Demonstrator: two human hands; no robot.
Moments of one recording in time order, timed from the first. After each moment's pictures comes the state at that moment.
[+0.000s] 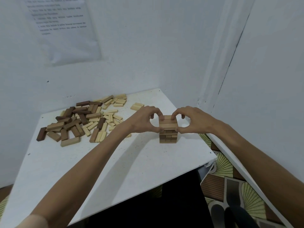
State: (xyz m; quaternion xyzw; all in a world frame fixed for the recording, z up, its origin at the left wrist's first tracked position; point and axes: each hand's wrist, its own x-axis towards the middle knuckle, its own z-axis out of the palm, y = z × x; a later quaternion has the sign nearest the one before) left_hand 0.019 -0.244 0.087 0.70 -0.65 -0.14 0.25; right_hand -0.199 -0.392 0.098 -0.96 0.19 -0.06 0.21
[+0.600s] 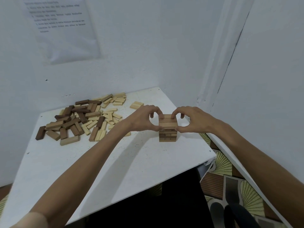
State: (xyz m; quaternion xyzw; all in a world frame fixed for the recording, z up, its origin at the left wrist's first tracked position) left_hand 0.024 -0.247 0.081 0.70 -0.65 -0.16 0.24; right_hand -0.200 -0.395 0.089 -0.95 0.18 -0.07 0.23
